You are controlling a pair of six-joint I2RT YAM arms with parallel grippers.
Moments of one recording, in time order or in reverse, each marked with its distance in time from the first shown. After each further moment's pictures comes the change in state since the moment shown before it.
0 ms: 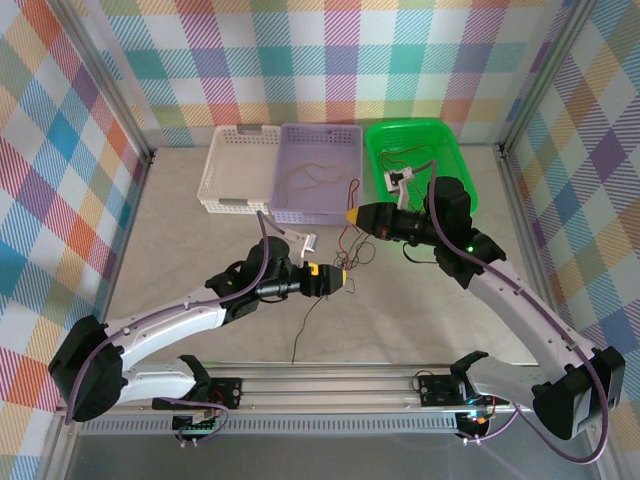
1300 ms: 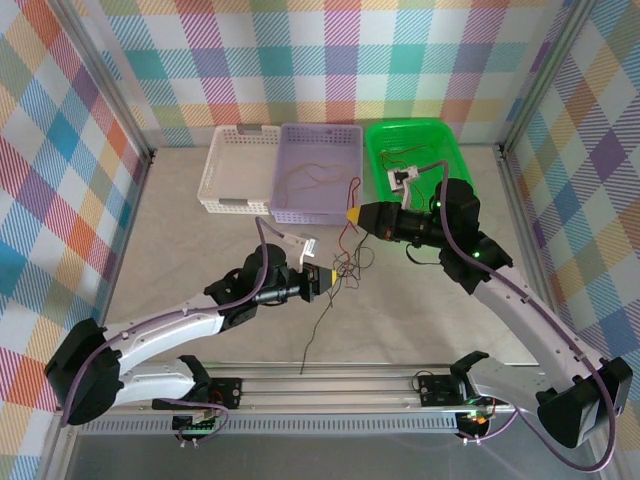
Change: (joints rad) left arm -0.019 -0.041 -0.066 0.106 -0.026 0.045; right arm 0.013 -0.047 0.000 0.045 -0.029 0.069
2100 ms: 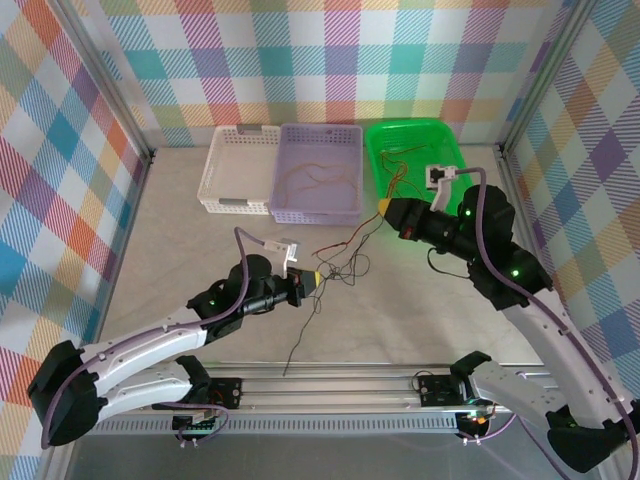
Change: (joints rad) left arm 0.000 -0.162 -0.088 -0.095 -0.167 -0.012; right arm 0.002 -0.152 0.136 -0.335 0.378 -0.159
